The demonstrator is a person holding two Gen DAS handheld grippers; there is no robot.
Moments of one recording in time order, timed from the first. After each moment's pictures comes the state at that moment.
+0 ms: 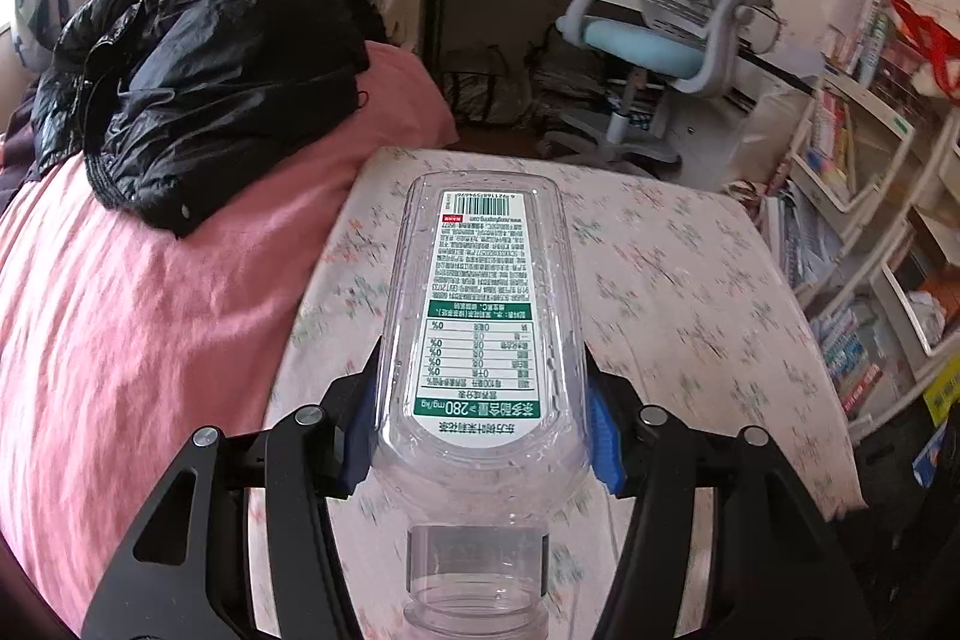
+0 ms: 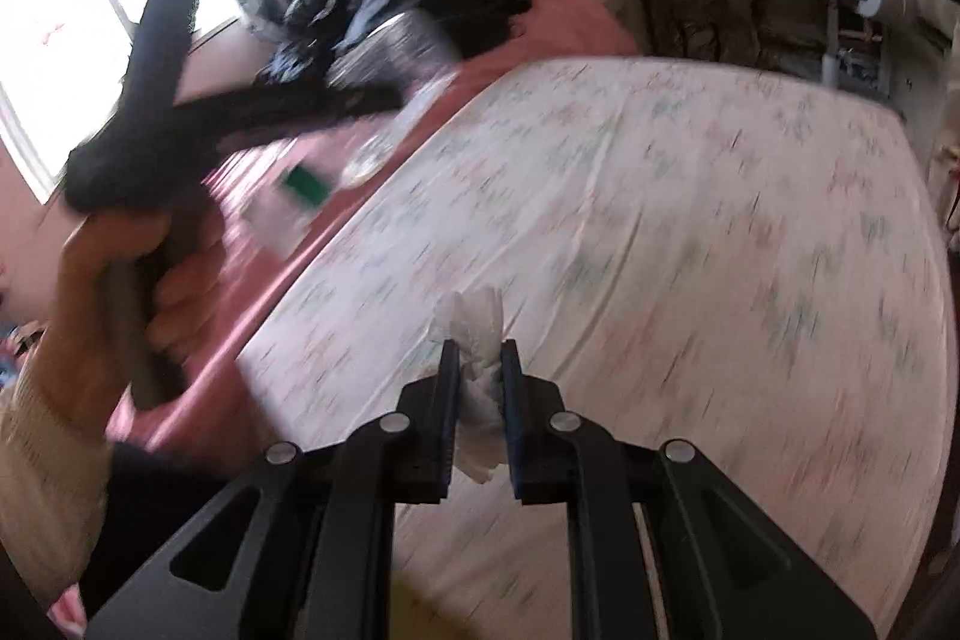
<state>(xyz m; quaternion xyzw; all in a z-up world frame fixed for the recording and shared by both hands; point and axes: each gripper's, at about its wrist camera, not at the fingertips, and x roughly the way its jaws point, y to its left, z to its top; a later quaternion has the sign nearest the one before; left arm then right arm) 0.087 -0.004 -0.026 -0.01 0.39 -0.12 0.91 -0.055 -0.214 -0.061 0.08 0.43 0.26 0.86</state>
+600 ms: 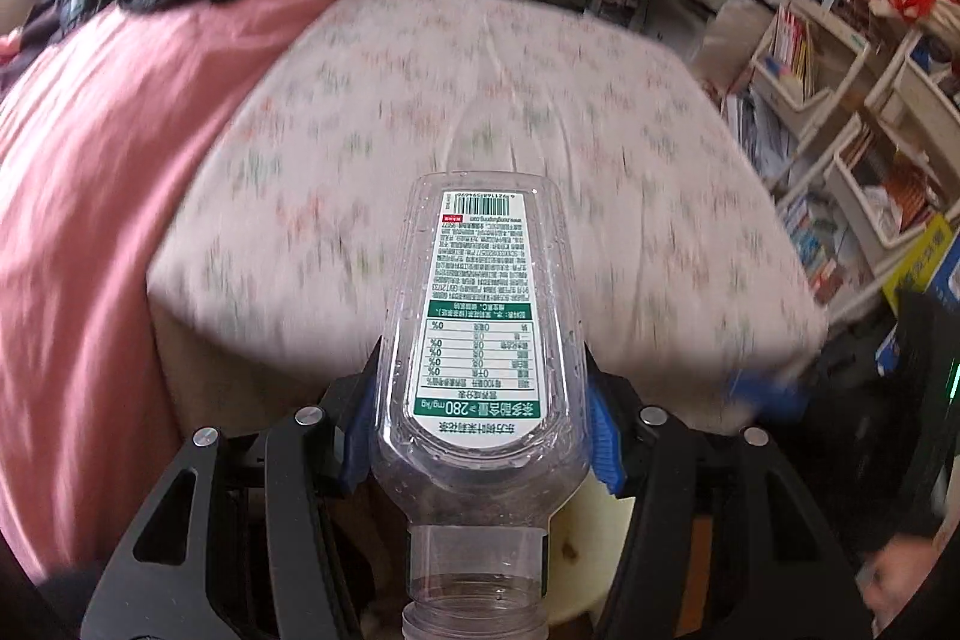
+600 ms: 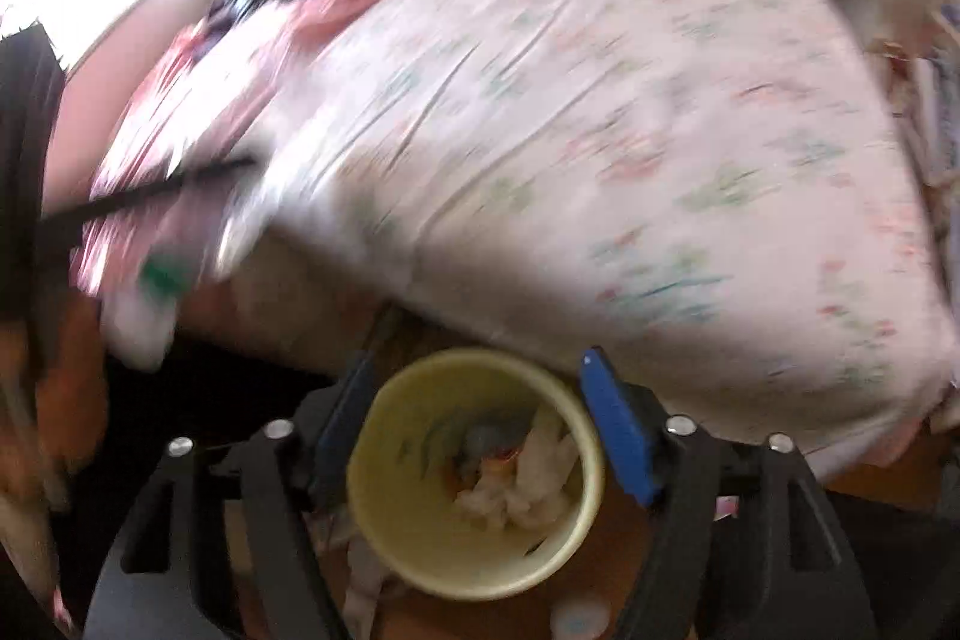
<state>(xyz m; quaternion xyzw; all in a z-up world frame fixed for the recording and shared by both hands) -0.116 -0.012 -0.091 -0.04 0.49 -0.13 0.86 -0.148 -0.223 -0.111 0.07 0.50 0.17 0.85</state>
